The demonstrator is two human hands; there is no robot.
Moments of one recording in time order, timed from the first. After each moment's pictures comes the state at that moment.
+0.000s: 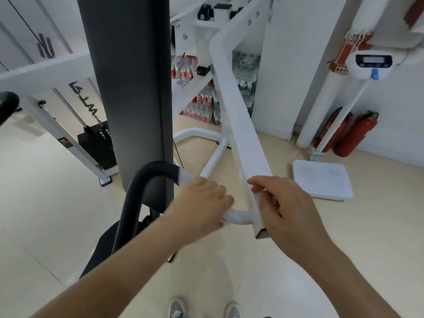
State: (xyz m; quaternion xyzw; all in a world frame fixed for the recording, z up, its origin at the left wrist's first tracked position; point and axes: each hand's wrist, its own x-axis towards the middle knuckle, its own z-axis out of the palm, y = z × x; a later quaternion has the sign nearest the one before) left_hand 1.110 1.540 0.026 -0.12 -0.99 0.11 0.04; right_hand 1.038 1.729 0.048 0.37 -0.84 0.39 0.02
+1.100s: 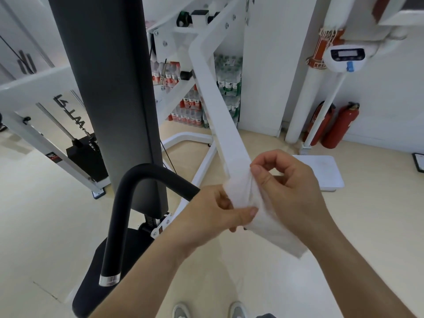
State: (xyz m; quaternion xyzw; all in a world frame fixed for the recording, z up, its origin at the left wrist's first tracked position) left_hand 1.123 1.603 0.073 0.12 -0.74 -0.66 -0.05; right_hand 1.038 1.742 0.084 0.24 -0.74 0.62 -0.09
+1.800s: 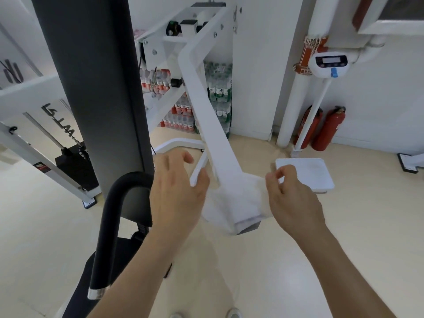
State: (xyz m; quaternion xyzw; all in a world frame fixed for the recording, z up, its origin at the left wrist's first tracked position) left_hand 1.101 1.590 0.076 0.29 -0.89 -0.26 0.24; right_hand 1.016 1.764 0.048 0.11 -0.93 0.34 -0.05
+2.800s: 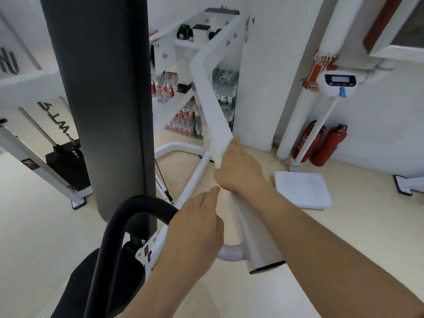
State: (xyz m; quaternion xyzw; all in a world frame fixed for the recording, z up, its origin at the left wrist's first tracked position) left_hand 1.092 1.565 0.047 0.15 -0.96 -0.19 0.15; right_hand 0.938 1.603 0.061 0.23 -0.95 0.17 -0.13
